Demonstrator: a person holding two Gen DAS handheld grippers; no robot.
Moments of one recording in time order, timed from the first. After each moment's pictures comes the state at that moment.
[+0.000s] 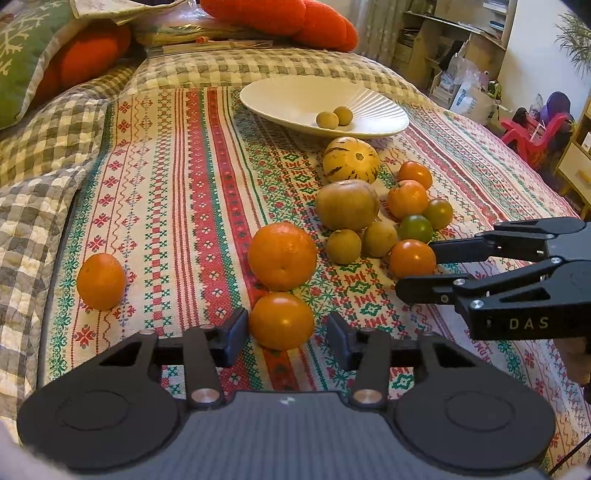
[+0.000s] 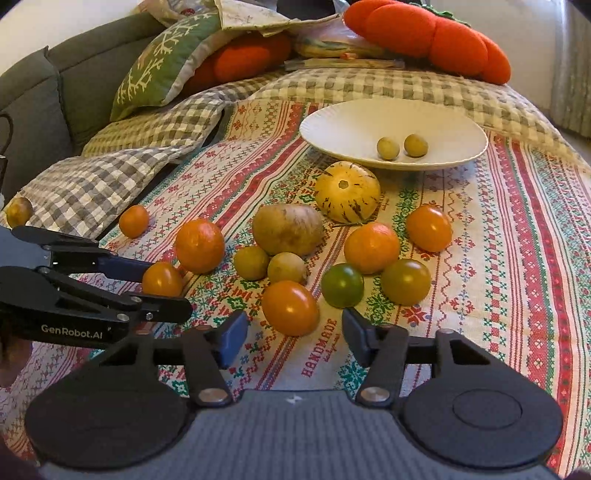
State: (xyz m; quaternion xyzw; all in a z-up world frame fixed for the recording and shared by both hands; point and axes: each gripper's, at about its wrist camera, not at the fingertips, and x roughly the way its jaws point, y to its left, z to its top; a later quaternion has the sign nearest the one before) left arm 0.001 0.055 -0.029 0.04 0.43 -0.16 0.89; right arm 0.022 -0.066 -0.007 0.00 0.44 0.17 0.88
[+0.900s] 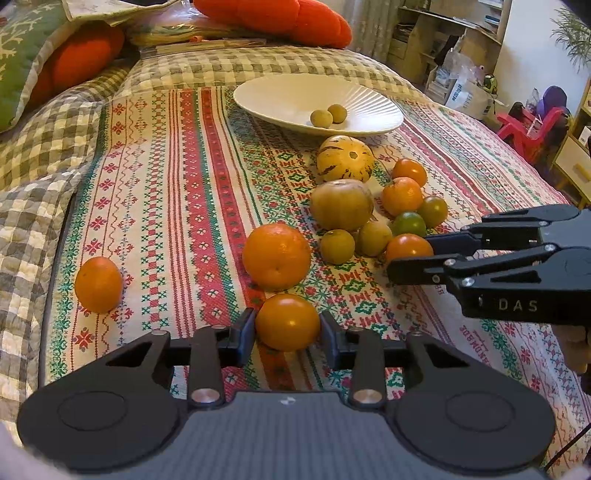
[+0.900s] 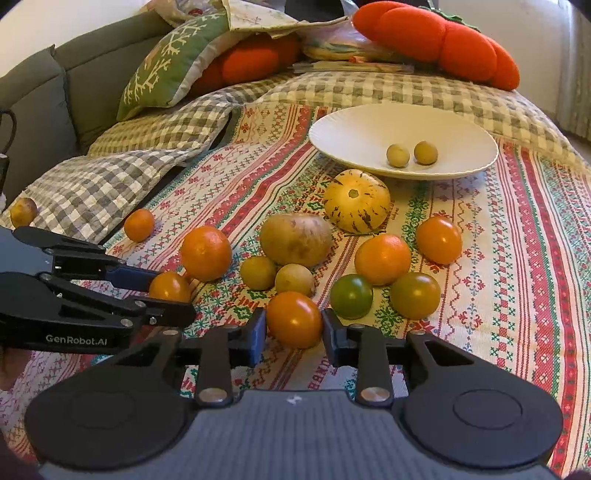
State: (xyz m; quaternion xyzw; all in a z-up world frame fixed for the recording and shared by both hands) left arm 0.001 0.053 -0.028 0.05 0.43 -0.17 0.88; right arm 0.026 -0.064 -0.005 -0.01 0.43 0.18 0.88
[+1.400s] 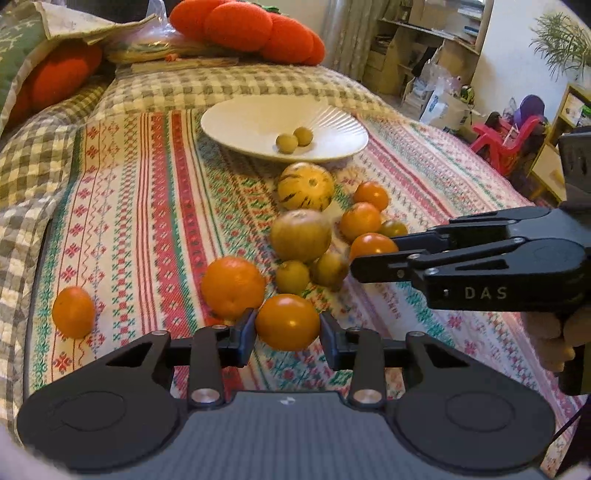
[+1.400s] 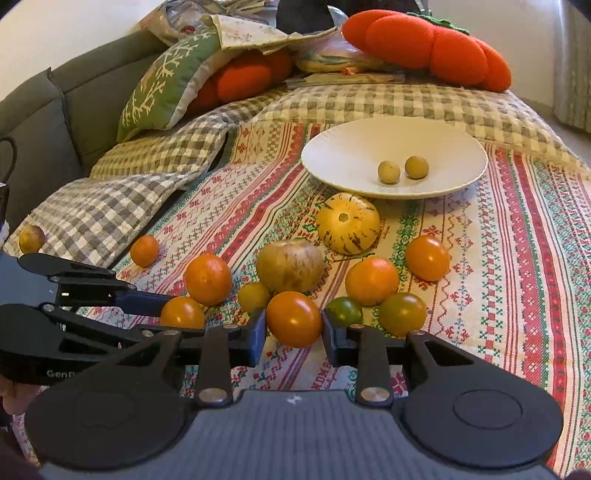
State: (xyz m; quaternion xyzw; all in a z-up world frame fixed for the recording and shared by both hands) left arm 0.001 0.040 -0.012 0.03 0.41 -0.20 0.89; right arm 0.033 -0.076 0.012 0.02 0.42 0.18 0.89
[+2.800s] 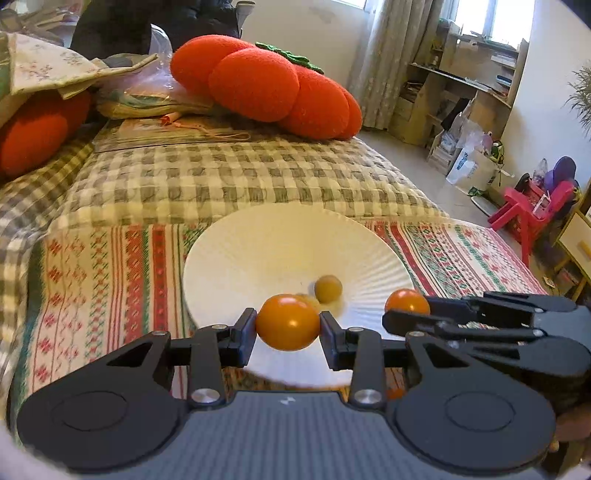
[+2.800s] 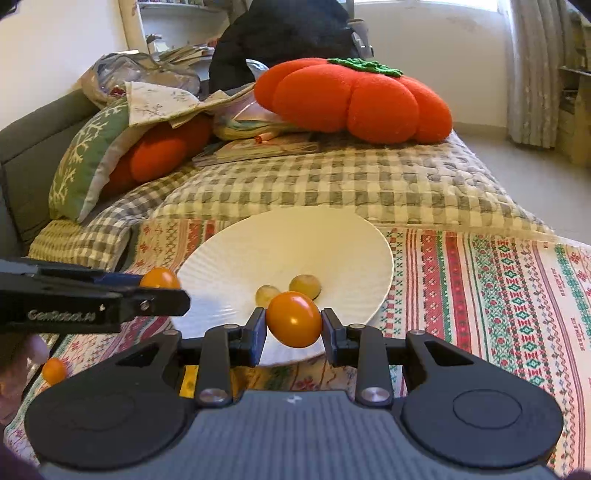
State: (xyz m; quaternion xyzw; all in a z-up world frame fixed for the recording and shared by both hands) left arm 0.152 -0.011 0.023 0.00 0.36 -0.17 0.92; right arm 0.137 -0.139 0.028 0.04 0.37 0.11 0.92
